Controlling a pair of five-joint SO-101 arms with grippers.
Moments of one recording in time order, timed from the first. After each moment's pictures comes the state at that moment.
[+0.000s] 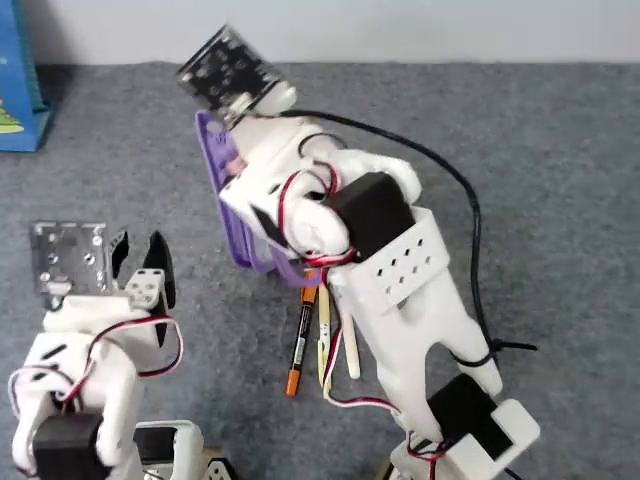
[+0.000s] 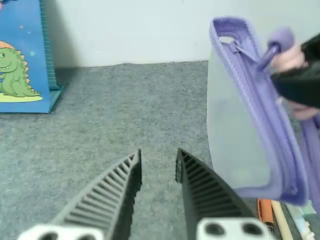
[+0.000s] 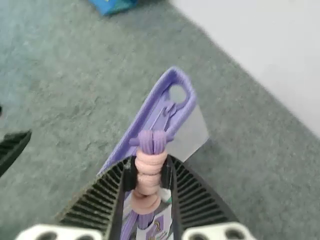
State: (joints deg) left arm -8.6 -76.4 41.2 74.9 1.5; right arm -41.0 -1.7 -37.1 89.0 12.8
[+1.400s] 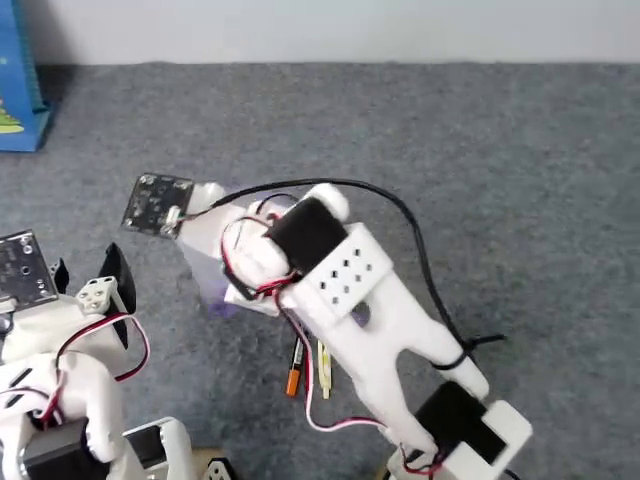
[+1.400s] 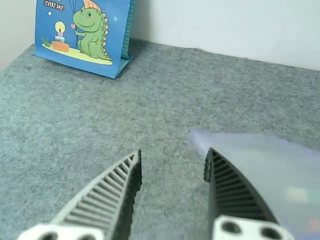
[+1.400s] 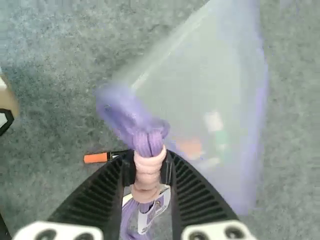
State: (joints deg) left arm -24.7 -77.2 41.2 78.2 4.0; right arm -48.2 -0.8 -23.7 100.5 29.7
